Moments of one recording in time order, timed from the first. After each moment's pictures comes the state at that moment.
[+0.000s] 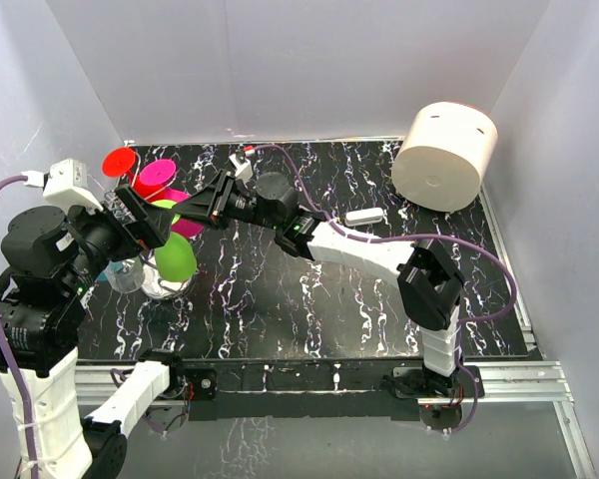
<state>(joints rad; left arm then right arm) -0.11 0.85 1.68 -1.16 0.06 -0.41 0.96 1.92 1.58 0.48 -0.34 1.38</state>
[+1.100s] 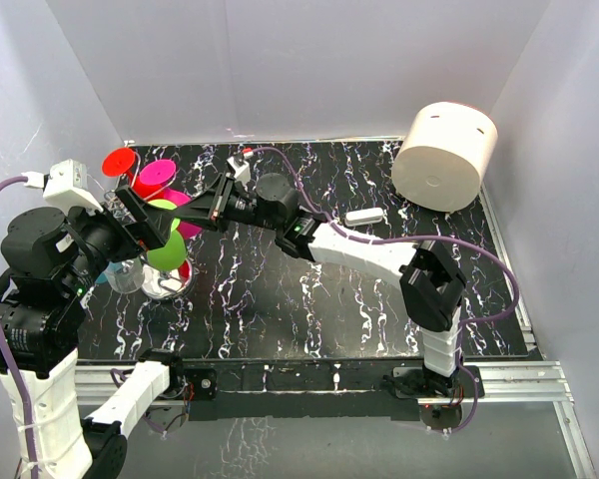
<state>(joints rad) -0.11 0.84 1.68 -1.16 0.07 -0.41 0.96 1.91 1.58 0.48 -0.36 1.44</state>
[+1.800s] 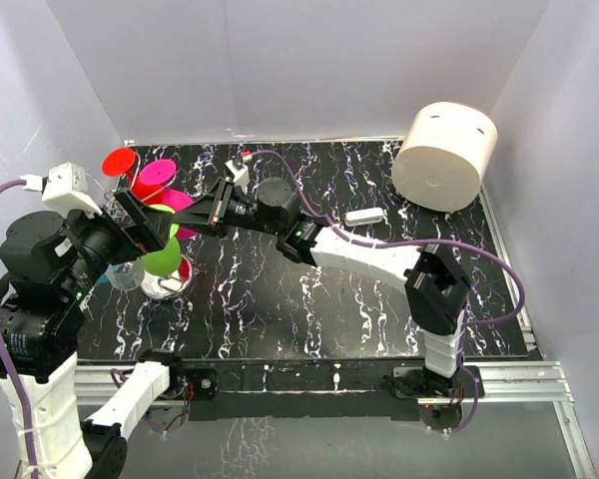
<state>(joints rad) -0.11 0.83 1.67 -1.16 0.07 -0.41 0.98 1.87 1.54 0.49 -0.37 1.45</state>
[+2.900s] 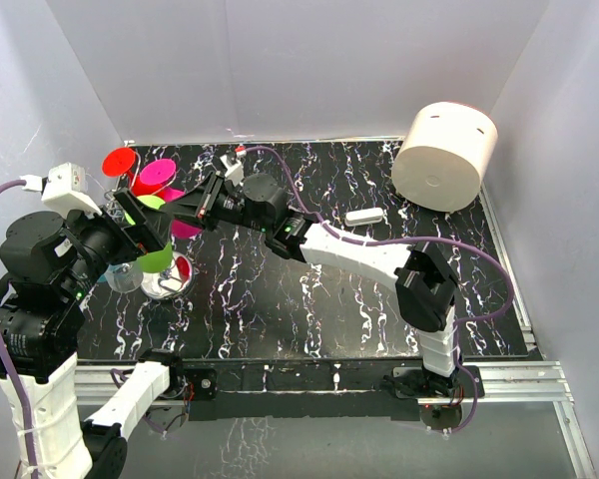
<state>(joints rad) -0.11 0.83 1.67 -1.16 0.07 -0.41 1.00 1.94 1.67 0.41 -0.26 1.43</state>
